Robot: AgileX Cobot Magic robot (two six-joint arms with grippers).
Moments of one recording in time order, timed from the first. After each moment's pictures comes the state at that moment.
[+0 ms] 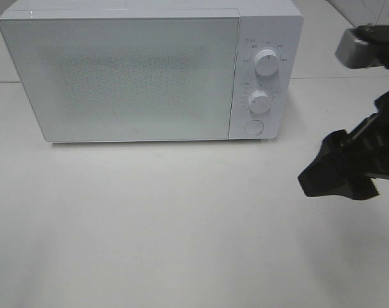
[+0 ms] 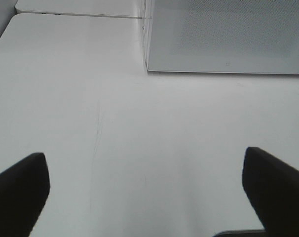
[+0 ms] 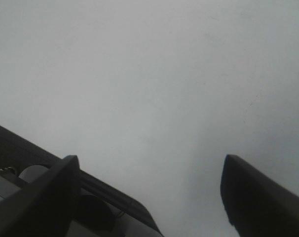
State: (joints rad) left arm -0.03 0.00 -0.52 -0.08 1.08 -0.01; right arm 0.49 1.03 -0.73 0.14 0.75 0.05
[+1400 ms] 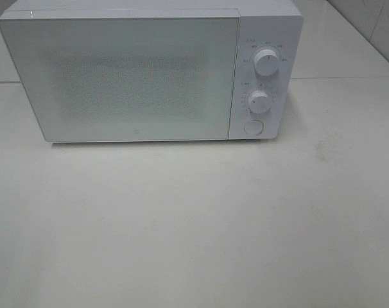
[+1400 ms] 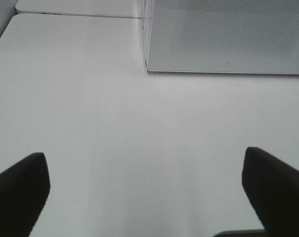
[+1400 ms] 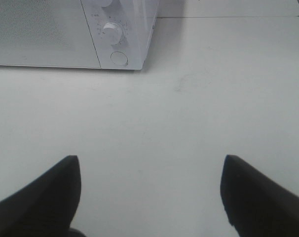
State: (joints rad) left arm -0.03 0.00 -0.52 -0.08 1.08 -0.01; right arm 0.09 -0.01 -0.50 0.08 1.00 0.02
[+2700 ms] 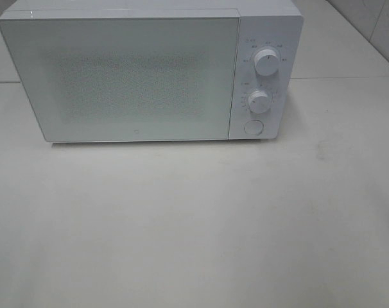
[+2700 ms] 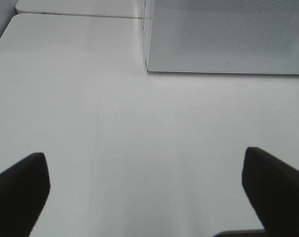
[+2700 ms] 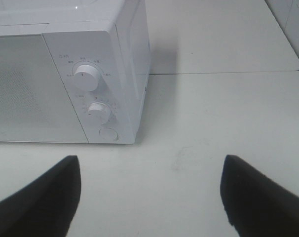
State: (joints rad) left arm -0.03 0.00 -0.52 -0.08 1.08 -0.01; right arm 0.09 0.56 -0.53 0.08 0.38 0.02
